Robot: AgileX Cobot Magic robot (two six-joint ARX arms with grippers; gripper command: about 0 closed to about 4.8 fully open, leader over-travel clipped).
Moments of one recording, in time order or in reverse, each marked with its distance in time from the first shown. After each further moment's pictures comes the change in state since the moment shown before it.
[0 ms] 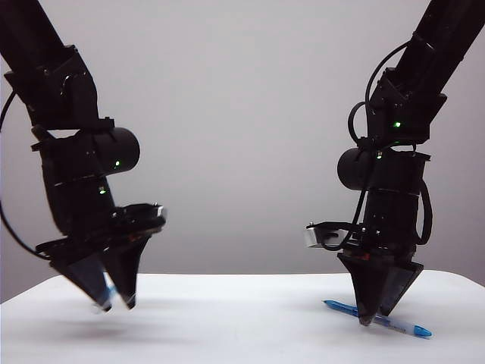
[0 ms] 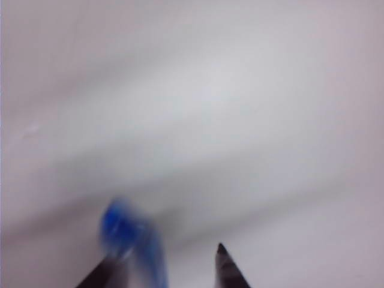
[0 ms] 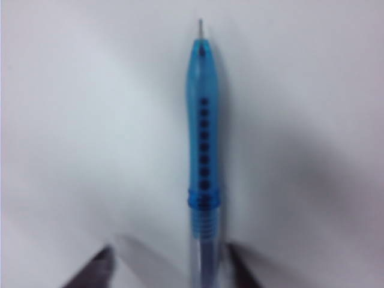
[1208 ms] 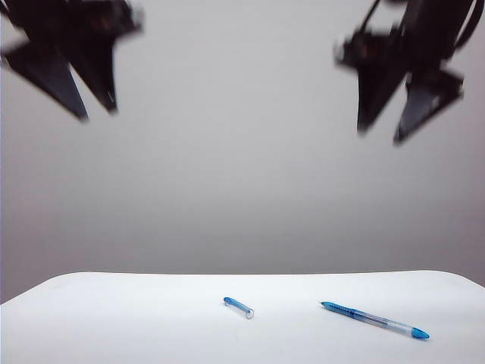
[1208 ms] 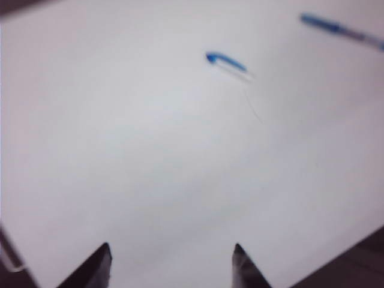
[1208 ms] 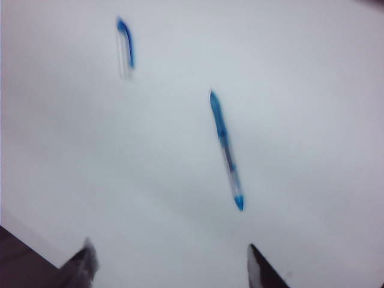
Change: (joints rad) left arm -0.050 -0.603 0.087 -0.360 -0.084 0.096; right arm -0.001 -0.594 -0.003 -0.229 -0.052 0.293
